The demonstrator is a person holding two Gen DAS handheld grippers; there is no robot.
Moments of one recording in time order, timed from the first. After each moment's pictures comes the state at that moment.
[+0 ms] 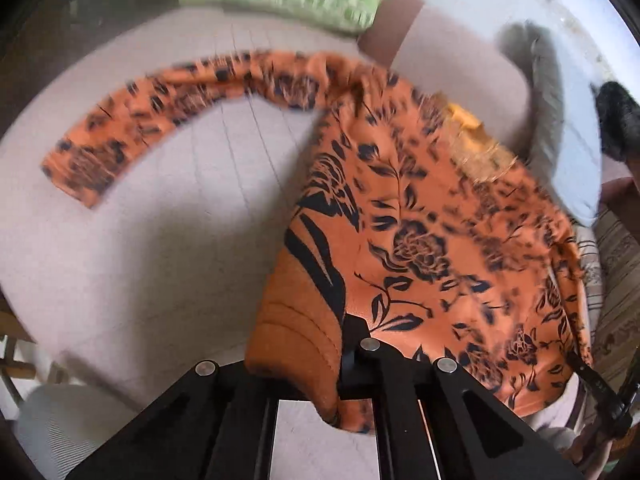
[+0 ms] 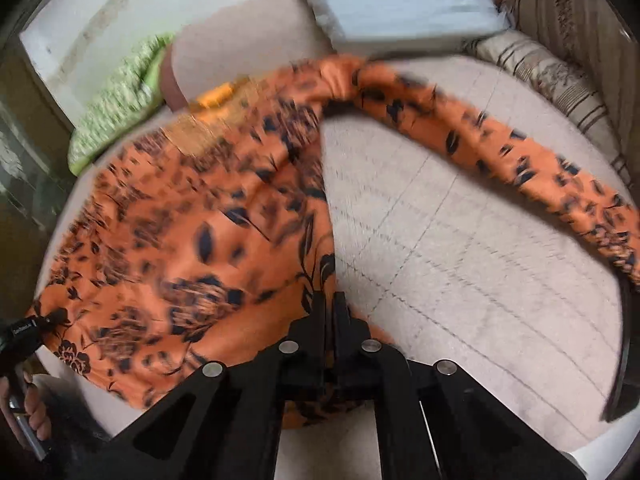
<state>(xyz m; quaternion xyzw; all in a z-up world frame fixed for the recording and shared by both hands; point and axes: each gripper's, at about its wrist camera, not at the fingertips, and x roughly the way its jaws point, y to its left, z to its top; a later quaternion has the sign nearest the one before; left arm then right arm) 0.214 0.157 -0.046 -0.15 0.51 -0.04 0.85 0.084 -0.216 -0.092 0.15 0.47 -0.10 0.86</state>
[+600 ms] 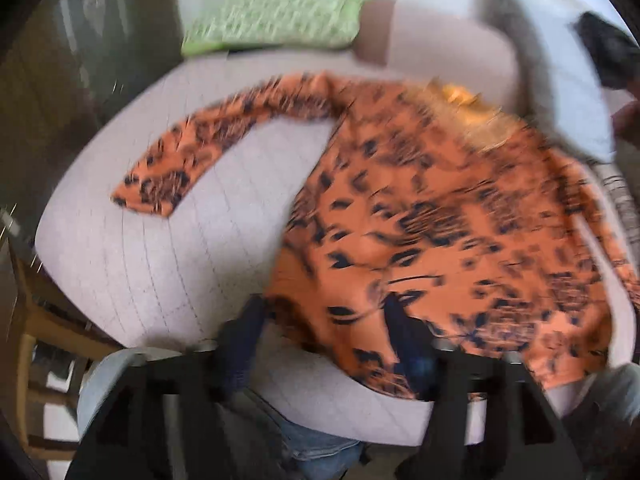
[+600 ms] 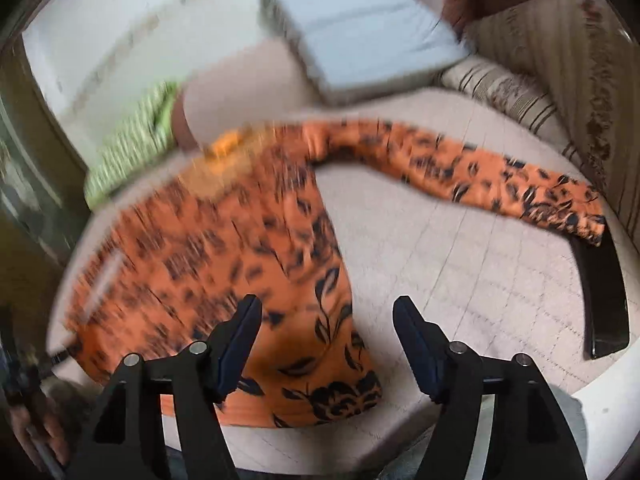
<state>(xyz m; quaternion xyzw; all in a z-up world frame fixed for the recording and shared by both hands) 0.199 0.160 -0.064 -0.01 0.47 -0.01 0.88 0.021 -0.209 -0.038 0.18 0.40 -0.12 0.89</state>
